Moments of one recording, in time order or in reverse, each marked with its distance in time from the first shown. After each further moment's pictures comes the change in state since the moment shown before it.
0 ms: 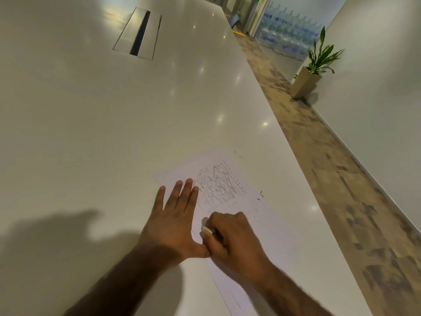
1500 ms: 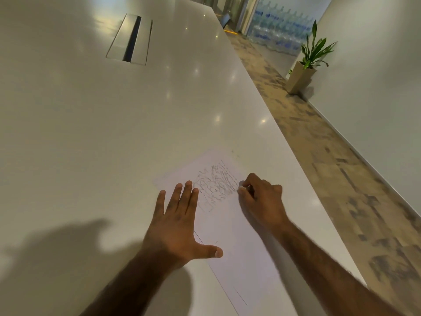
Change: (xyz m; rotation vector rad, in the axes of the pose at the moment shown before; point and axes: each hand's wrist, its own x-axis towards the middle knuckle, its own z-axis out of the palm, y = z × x) left_hand -0.001 0.001 -0.004 -0.031 0.006 0.010; right_hand 0.046 0.058 -0.048 -0.121 0.189 0.411
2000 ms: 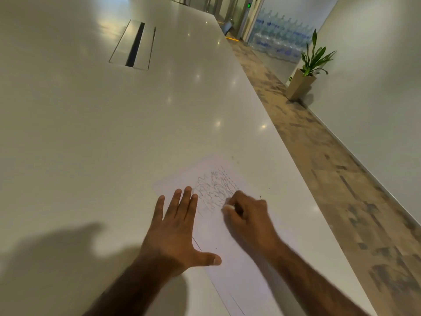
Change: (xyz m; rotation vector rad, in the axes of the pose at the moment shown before) left_hand 0.001 0.001 -0.001 -0.008 -0.033 -0.011; right_hand -0.036 -0.032 0.012 0.185 -0.094 -0.112
